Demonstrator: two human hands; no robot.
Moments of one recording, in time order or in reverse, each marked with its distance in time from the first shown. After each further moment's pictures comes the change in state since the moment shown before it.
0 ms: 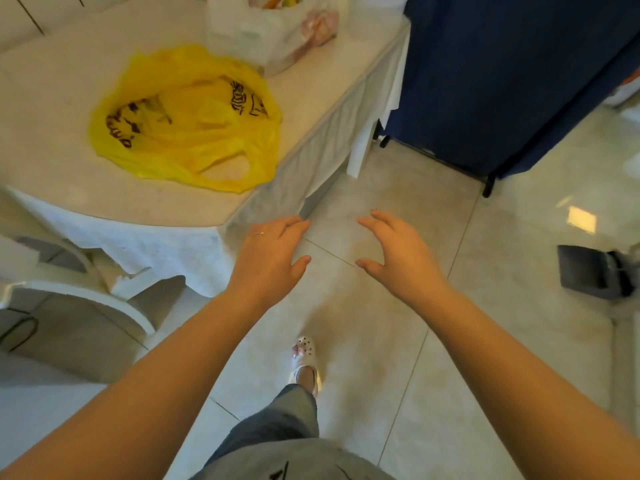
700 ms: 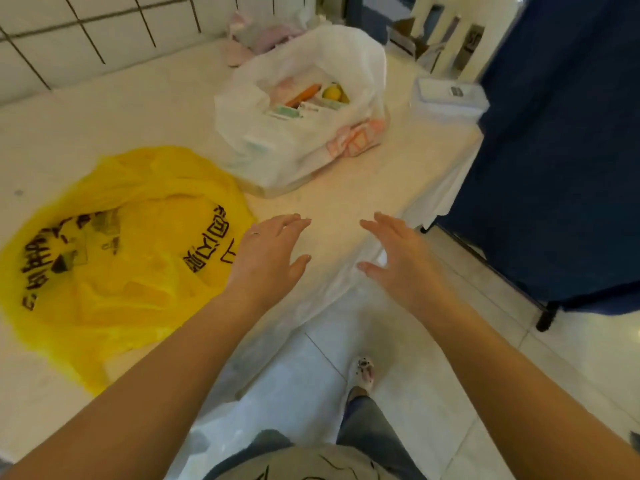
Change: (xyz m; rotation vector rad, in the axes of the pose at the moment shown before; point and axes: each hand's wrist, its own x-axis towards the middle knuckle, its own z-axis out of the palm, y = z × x) left_hand 0.393 -0.092 0.006 0.075 0.133 -0.264; right_hand 0.434 0.115 -0.080 0.126 -0.044 -0.214
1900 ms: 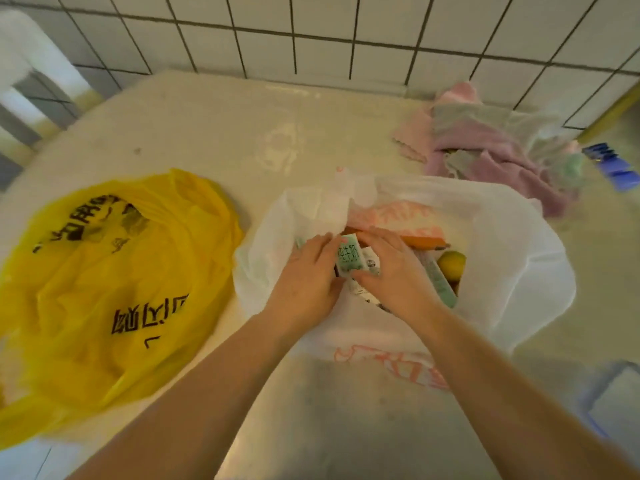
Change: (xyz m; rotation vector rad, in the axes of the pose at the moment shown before) left_hand 0.310 -0.040 0.032 -0.096 0.162 -0.868; right_hand 0.458 0.013 0.000 -0.013 -0.518 -0.721
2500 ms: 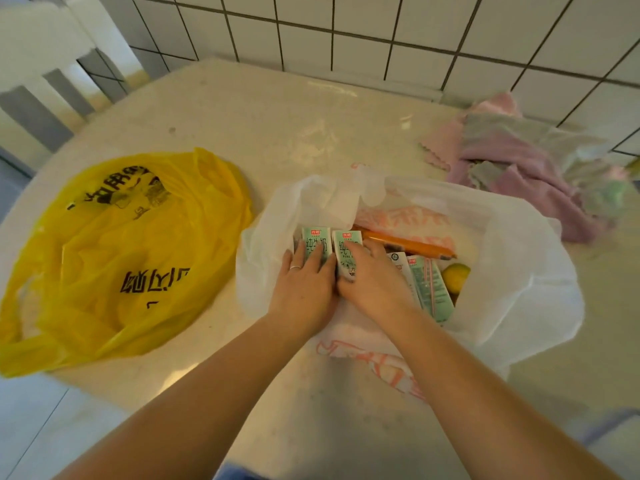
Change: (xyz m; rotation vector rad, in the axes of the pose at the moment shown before) left_hand -0.007 0.021 0.031 0.355 -0.079 -0.275; right_hand 0.008 0.002 0.021 -0.078 -0.176 -0.009
